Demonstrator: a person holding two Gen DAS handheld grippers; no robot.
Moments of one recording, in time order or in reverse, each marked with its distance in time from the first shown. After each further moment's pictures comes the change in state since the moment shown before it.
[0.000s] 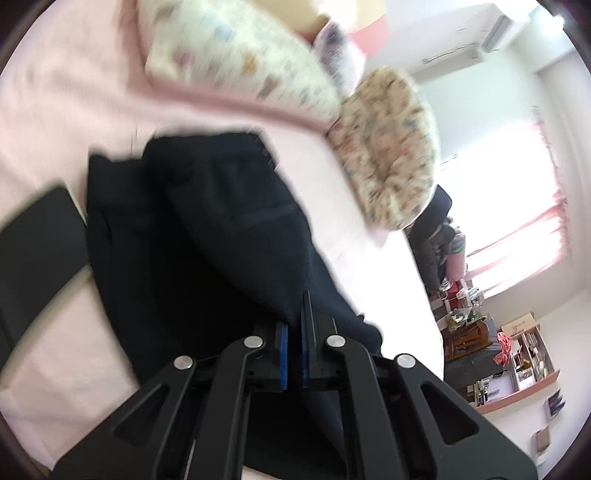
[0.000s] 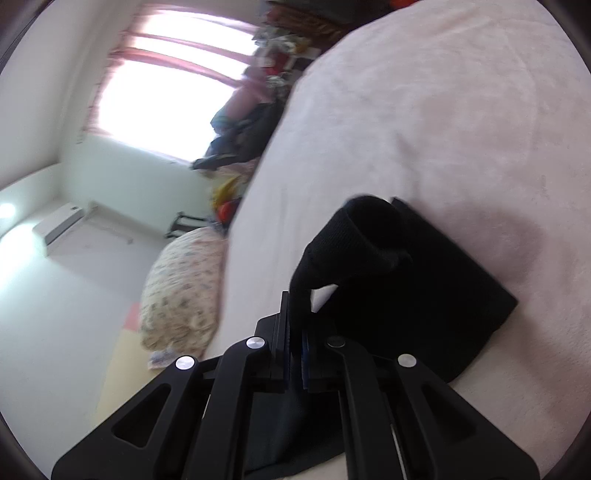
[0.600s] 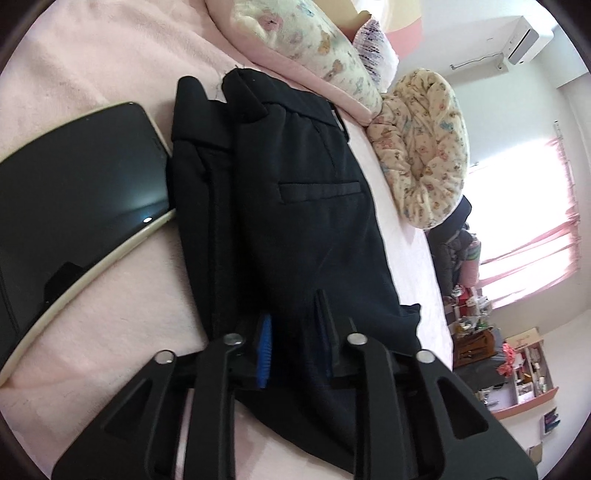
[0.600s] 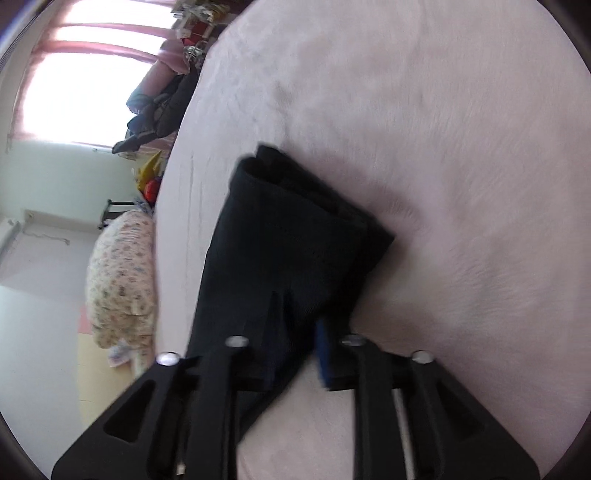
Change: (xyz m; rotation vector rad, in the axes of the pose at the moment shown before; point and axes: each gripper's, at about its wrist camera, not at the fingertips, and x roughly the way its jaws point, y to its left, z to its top) left arm 0.016 0.064 -0.027 -0.092 0.042 0.037; right arm -0.013 -0.041 -0.006 0.117 0.129 -0.313
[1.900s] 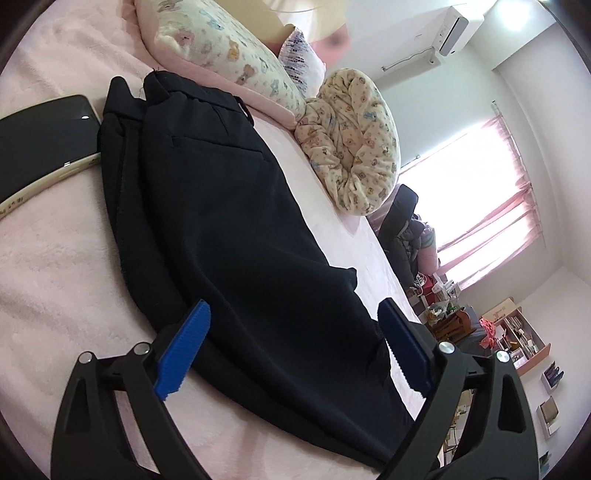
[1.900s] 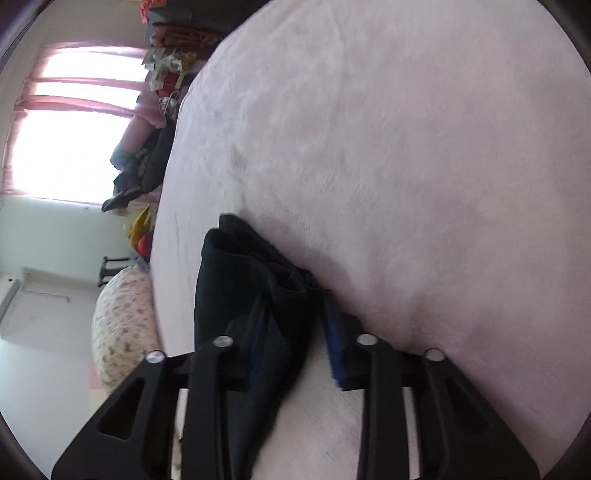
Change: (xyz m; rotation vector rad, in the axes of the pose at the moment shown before) left arm -0.023 -0.037 -0.082 0.158 -0.110 -0.182; right arm -0.007 -0.034 0.014 0.180 -0.150 -0.002
